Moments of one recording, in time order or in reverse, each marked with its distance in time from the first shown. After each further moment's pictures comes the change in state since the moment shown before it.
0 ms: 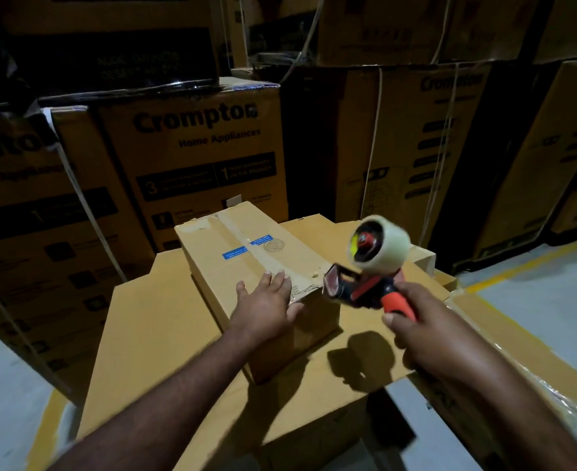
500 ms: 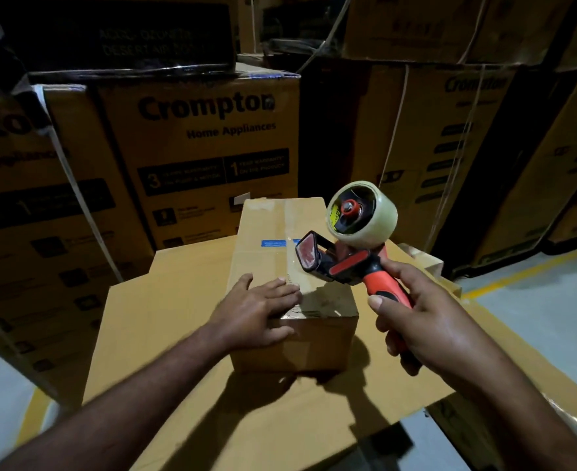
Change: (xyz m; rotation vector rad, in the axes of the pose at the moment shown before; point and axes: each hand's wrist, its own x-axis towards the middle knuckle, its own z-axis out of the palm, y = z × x) left_hand 0.022 -0.092 -0.003 0.068 0.101 0.421; right_hand 0.049 -0.063 0.036 0.199 -0.031 -0.143
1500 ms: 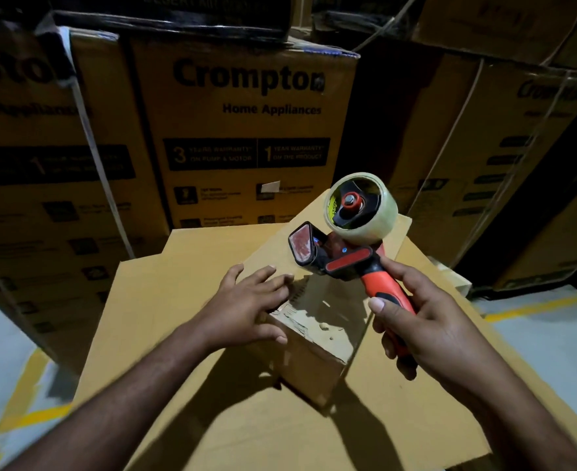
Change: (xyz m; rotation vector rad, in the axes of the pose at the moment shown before) left_hand -0.013 -0.057 0.009 -0.193 -0.053 -0.188; right_hand 0.077 -0.005 0.038 0.041 -0.116 -0.056
